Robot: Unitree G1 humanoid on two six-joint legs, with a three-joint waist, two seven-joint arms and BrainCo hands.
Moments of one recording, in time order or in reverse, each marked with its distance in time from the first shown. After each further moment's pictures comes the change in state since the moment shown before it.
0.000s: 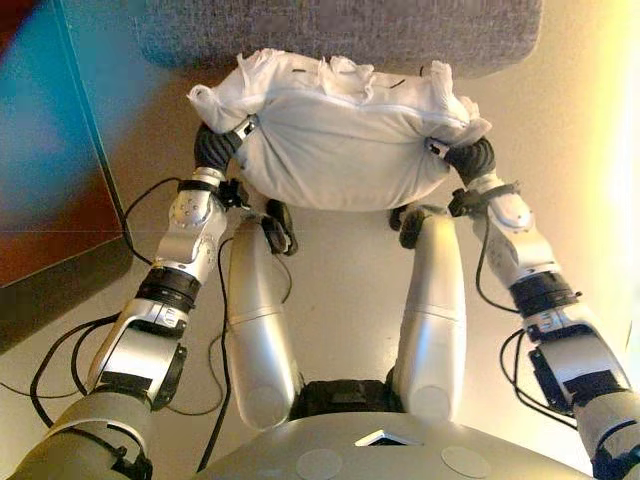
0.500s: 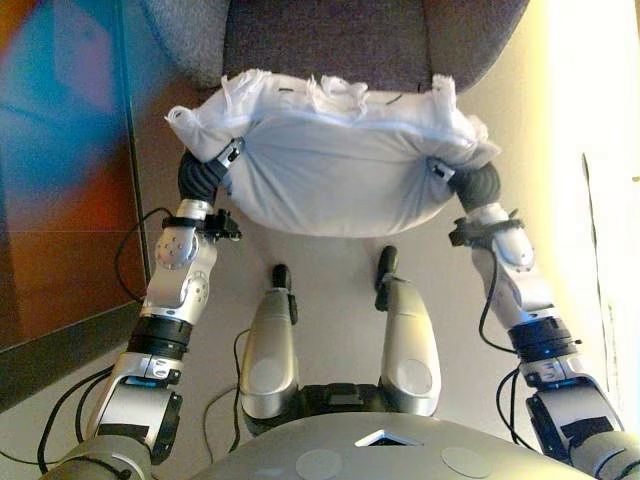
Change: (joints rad) left arm 0.239 -0.034 0.122 -0.254 -0.008 0.066 -0.110; right arm 0.213 0.023 -0.103 -0.273 -0.017 0.004 0.029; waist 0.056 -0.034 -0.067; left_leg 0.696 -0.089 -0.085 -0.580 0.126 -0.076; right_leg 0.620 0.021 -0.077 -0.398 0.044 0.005
